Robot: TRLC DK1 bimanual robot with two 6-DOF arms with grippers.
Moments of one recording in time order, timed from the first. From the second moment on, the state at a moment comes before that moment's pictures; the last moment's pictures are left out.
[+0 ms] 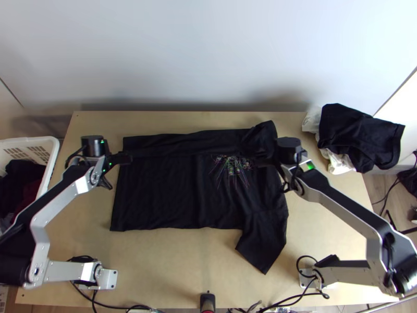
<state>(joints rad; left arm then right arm) -0.03 1.45 0.90 -0.17 -0.14 -0.15 0.45 1.42 0.92 -0.07 0.32 0.10</state>
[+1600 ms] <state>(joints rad) 0.03 1.01 0.55 -0.67 0.02 -0.07 0.57 0.65 0.44 -0.63 0.24 0.42</state>
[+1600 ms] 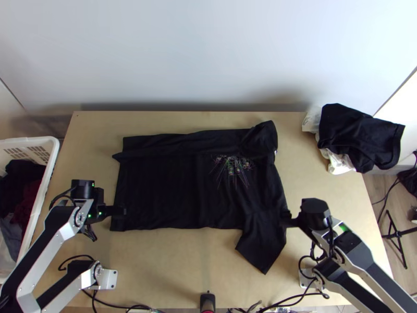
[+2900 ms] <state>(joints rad) -0.07 1.15 0.55 -0.62 0.02 -0.11 0.70 0.82 0.43 -0.72 0.01 0.50</state>
